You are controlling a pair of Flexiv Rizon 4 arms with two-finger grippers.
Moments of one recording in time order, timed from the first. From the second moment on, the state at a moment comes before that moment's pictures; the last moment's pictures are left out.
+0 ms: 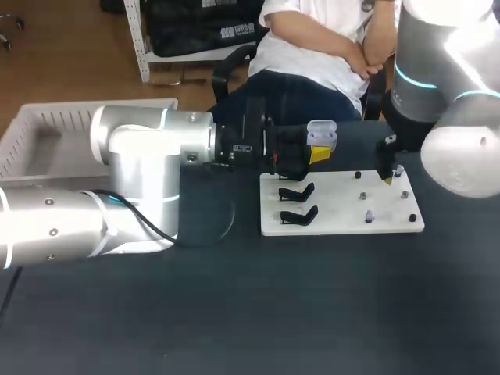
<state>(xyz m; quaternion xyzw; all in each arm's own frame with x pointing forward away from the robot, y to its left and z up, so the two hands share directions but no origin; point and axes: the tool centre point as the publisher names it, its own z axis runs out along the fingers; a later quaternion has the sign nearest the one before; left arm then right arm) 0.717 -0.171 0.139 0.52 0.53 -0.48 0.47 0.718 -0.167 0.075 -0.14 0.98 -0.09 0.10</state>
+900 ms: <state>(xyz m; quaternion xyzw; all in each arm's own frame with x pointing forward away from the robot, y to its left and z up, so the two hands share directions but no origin) 0.717 -0.171 0.139 0.52 0.53 -0.48 0.47 0.762 -0.175 0.041 -0.19 0.98 -0.07 0.08</state>
